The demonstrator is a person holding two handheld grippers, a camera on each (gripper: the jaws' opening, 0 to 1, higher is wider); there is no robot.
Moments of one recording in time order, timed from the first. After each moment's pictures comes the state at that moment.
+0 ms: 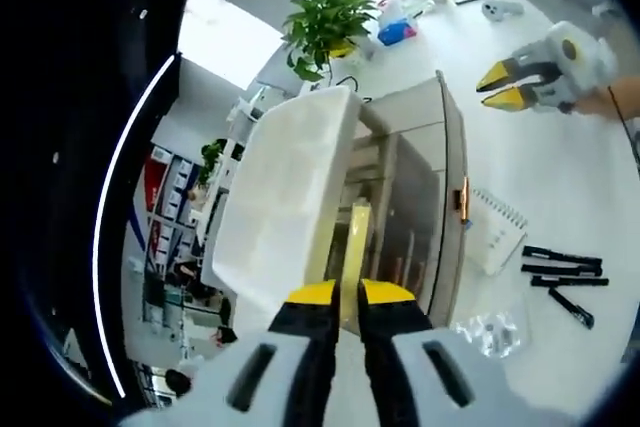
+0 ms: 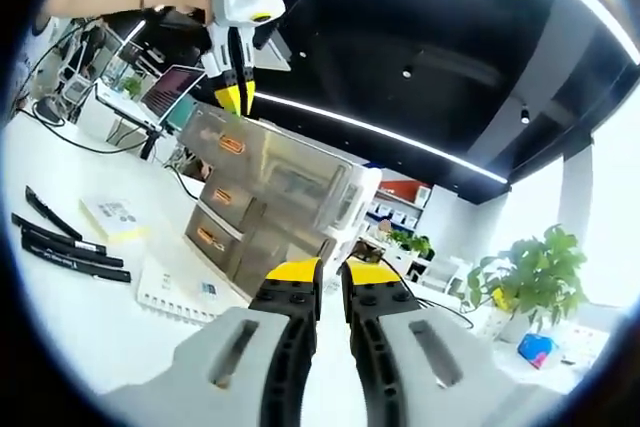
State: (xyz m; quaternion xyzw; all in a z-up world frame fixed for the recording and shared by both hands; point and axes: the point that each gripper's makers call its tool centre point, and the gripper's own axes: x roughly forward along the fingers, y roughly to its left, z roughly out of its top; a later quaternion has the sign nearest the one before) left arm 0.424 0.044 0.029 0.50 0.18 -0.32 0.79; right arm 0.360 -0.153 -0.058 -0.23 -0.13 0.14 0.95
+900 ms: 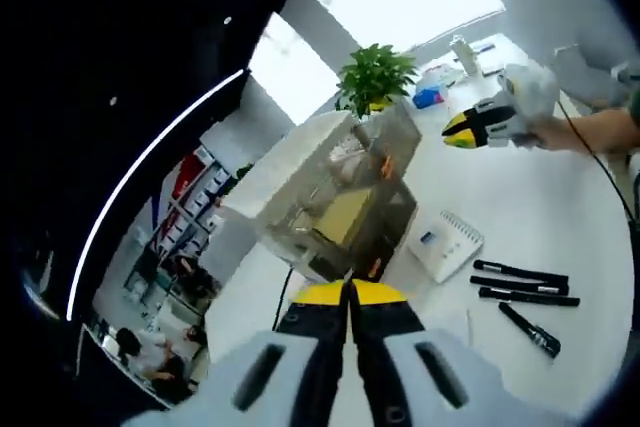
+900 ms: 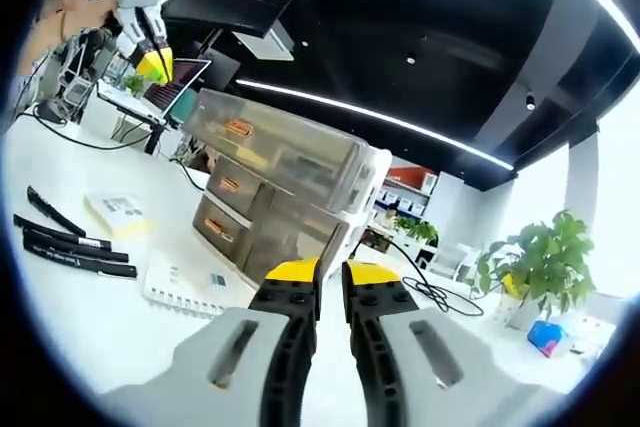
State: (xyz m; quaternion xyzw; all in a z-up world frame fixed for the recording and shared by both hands) left arm 0.341 0.108 -0.039 0.34 0.07 -0.33 0.88; right arm 0.365 -0.149 -0.075 -0.22 -0.10 0.15 0.96
